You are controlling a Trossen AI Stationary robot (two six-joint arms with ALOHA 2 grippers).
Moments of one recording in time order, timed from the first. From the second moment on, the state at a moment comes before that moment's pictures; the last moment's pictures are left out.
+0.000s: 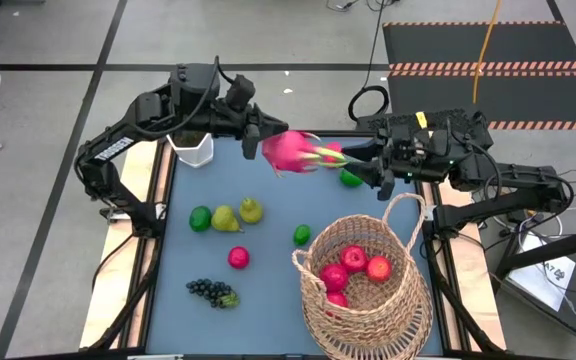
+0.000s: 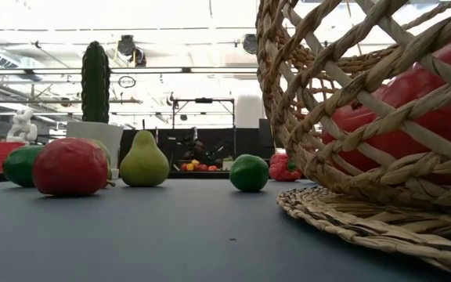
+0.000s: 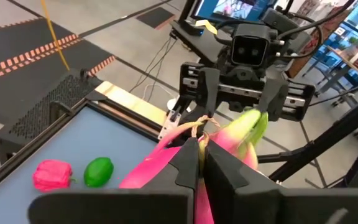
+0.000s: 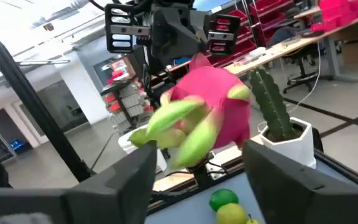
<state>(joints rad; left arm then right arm) 0.24 1.59 2.13 -0.81 0.16 -0.40 -0.04 0.98 1.11 -0.08 0.07 0.43</state>
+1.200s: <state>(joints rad) 0.29 1.59 2.13 -0.81 0.20 -0.34 0.01 1.09 1.11 -0.01 0.24 0.30</state>
